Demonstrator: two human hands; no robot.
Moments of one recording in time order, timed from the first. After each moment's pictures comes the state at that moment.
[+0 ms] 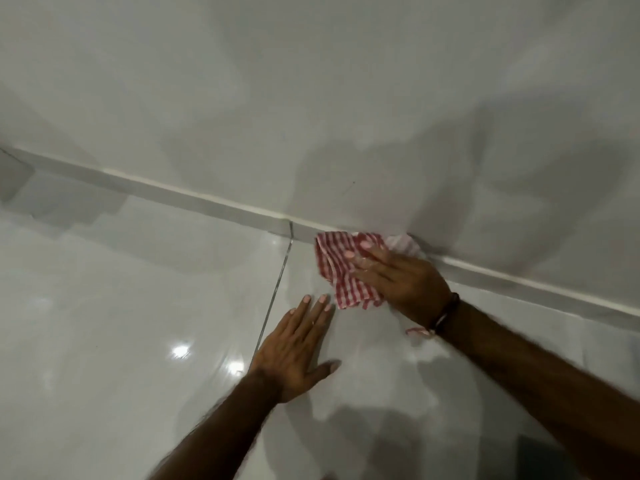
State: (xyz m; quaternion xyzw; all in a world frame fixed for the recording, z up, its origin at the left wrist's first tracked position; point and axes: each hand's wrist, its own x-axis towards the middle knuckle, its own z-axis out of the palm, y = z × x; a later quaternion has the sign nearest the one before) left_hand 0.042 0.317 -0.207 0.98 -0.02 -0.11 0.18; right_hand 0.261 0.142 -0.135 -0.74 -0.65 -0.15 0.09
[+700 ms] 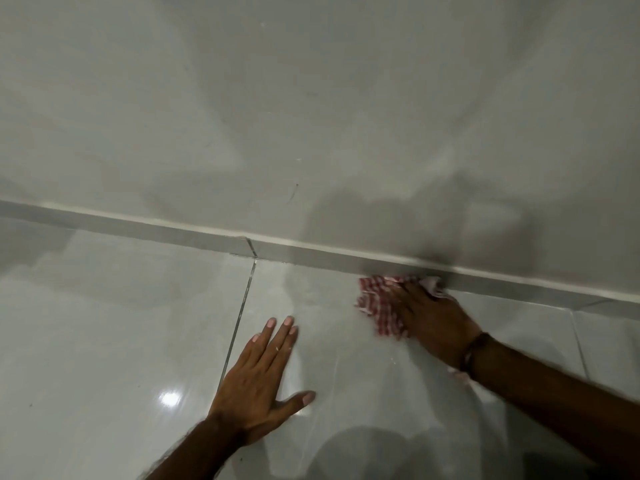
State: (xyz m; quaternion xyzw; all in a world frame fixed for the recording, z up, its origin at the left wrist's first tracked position) left_hand 0.040 0.318 -0.247 0.98 0.01 -0.09 0.20; right_hand 0.268 0.046 -0.195 -0.83 -0.54 -0.09 -0.11
